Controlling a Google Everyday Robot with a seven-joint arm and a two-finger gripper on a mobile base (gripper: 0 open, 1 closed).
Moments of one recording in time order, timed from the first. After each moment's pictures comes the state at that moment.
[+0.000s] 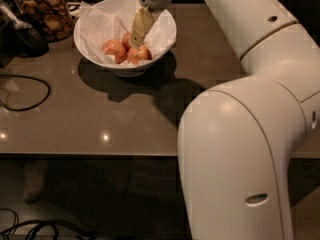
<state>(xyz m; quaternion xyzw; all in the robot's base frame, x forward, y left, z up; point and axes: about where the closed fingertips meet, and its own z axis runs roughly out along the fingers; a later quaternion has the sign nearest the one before) 0.708 0.031 0.954 -0.57 0.80 0.07 0.21</state>
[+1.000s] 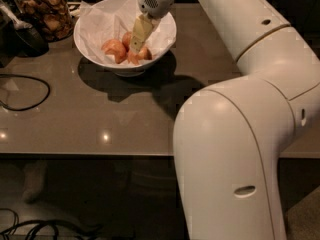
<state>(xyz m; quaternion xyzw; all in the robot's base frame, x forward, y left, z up) 0.712 0.033 0.932 -0.55 0.81 0.08 0.18</state>
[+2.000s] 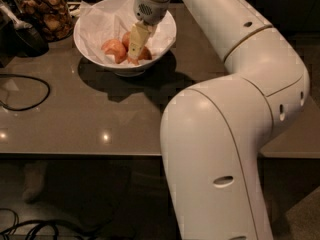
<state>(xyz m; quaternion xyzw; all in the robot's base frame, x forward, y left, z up) 0.721 0.041 0.908 -0.56 0.81 0.07 0.16</state>
